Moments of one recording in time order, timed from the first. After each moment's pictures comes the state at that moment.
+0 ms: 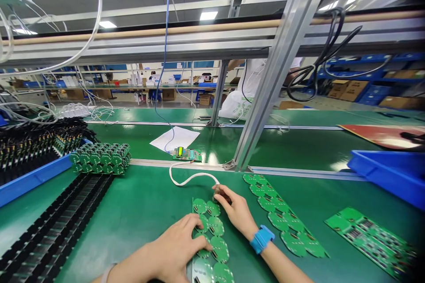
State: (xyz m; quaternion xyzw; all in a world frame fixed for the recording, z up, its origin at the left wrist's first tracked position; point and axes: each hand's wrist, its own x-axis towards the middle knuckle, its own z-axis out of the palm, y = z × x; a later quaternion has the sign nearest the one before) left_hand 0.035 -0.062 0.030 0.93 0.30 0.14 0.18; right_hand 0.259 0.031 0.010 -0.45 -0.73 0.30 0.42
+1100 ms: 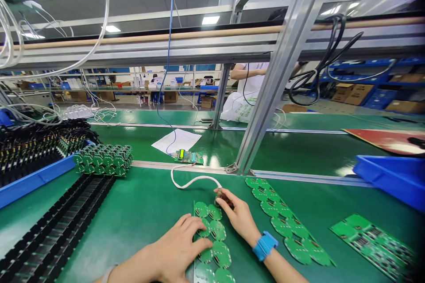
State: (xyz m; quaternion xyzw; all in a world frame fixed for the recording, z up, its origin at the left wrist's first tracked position) left_hand 0.033 -0.063 0.037 0.95 0.28 0.14 0.10; right_hand 0.258 0.031 0.008 -0.44 -0.72 0.30 0.44
